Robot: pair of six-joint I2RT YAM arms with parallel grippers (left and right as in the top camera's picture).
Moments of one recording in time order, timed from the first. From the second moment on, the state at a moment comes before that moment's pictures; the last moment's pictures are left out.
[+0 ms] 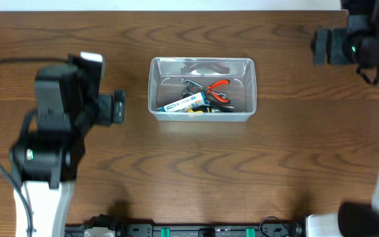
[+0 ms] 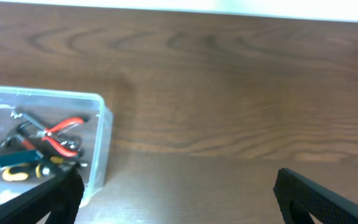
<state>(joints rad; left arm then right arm) -0.07 1.04 1.27 -0.94 -0.06 0.11 -0.07 1.57 1.92 -1.20 -0.05 -0.08</state>
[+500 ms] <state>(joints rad) -0.07 0.47 0.70 -0.90 -0.06 0.17 0.00 0.84 0.97 -0.83 0.02 0.01</state>
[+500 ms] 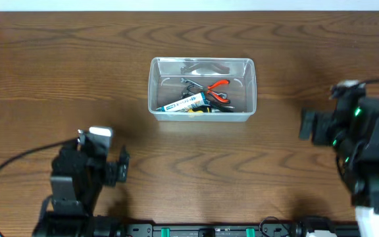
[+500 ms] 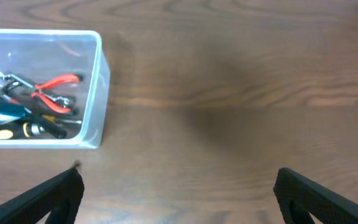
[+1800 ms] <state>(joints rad) -0.07 0.23 0.69 -0.90 -0.05 0.17 0.07 0.64 0.81 -0.92 0.26 0.24</state>
